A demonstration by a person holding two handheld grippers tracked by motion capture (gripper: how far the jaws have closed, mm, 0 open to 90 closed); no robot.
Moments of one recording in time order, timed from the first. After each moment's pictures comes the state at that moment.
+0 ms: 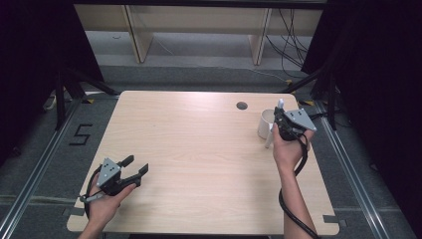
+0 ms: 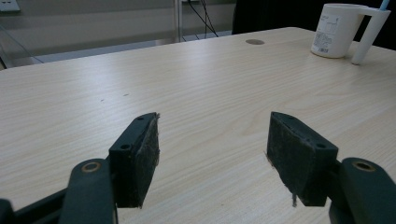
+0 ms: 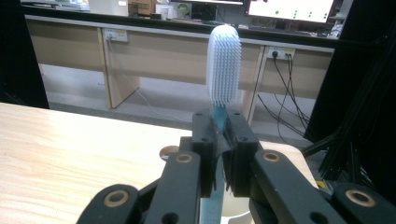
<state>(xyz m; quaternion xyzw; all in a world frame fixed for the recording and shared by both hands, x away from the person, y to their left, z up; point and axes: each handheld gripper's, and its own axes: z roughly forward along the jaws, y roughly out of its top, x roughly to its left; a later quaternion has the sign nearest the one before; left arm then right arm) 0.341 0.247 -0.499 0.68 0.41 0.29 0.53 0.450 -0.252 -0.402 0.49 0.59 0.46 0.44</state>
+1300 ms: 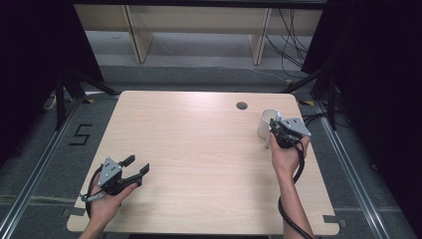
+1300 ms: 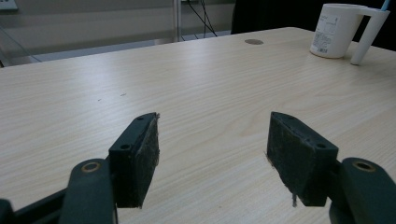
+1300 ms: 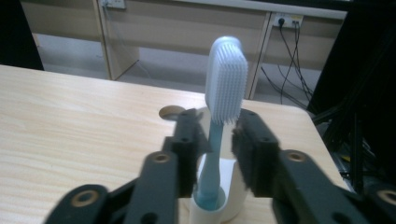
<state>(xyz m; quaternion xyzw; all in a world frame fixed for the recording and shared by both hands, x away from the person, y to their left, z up) 0.343 0.245 -0.500 0.68 0.41 0.29 0.53 0.450 -0.256 -0.435 0.51 0.62 0.43 0.41</state>
